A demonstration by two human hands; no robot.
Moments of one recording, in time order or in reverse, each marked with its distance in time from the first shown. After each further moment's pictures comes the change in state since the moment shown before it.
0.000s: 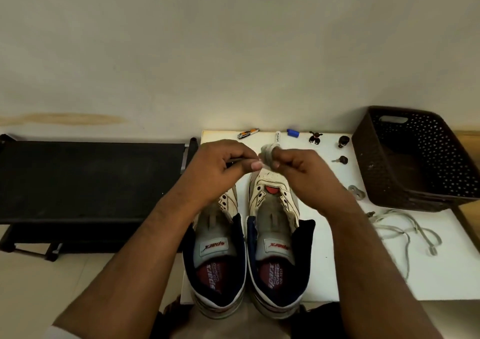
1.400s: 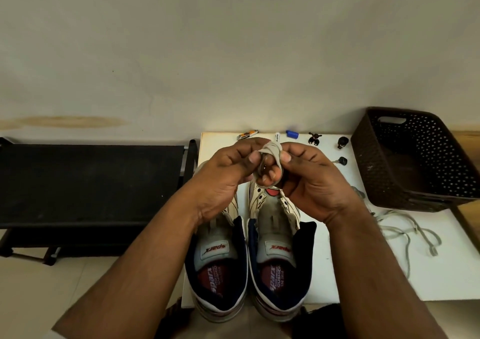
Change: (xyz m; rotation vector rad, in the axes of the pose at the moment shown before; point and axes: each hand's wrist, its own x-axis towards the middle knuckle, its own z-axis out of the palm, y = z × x) left_hand 0.000 0.008 0.015 -0.780 -0.180 -0.170; right_hand -0.008 -0.014 0.004 0.909 -0.264 -0.013
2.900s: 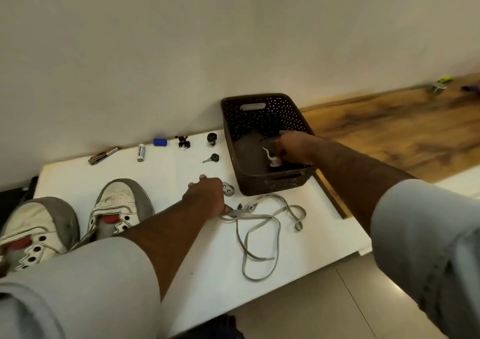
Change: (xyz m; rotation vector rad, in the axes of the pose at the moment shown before) left_hand 0.154 -0.152 0.196 1.556 -0.221 -0.588; right_hand -0.087 -0.113 -0.307 -1.969 0.145 0.740
